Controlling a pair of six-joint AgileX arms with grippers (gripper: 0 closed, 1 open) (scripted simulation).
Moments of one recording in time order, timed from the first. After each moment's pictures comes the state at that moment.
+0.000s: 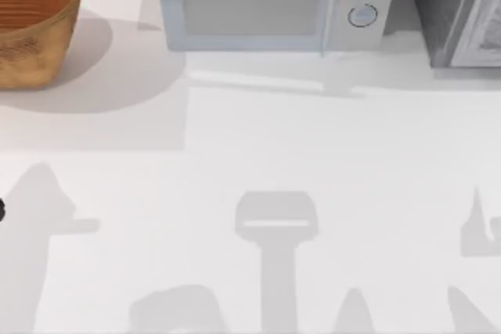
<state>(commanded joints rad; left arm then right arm) 0.01 0.22 0.21 -0.07 -0.01 0.00 0.00 0.00 0.00 0.00 0.00 0.00</state>
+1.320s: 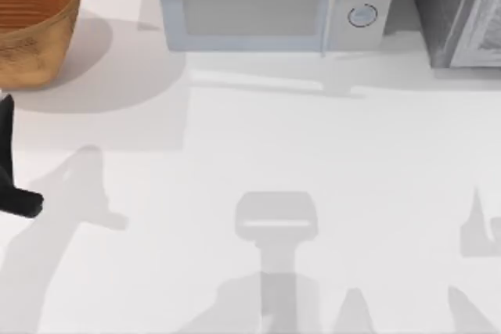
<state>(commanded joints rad) -0.07 0.41 0.22 0.21 0.22 0.02 0.00 0.00 0.00 0.00 0.00 0.00</state>
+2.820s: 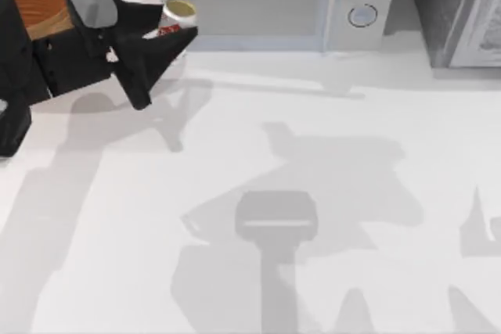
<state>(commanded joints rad) -0.15 1.79 0.82 0.91 0.97 0.07 0.00 0.00 0.00 0.00 0.00 0.00</state>
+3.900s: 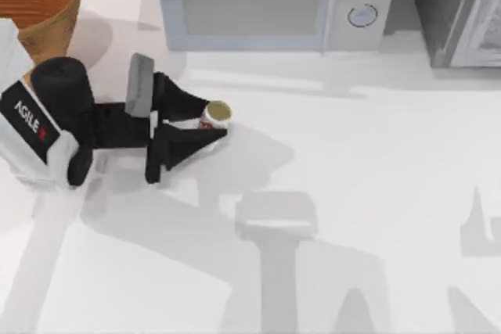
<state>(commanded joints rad) -0.16 2.47 1.10 1.28 1.42 0.08 0.00 0.00 0.00 0.00 0.00 0.00</state>
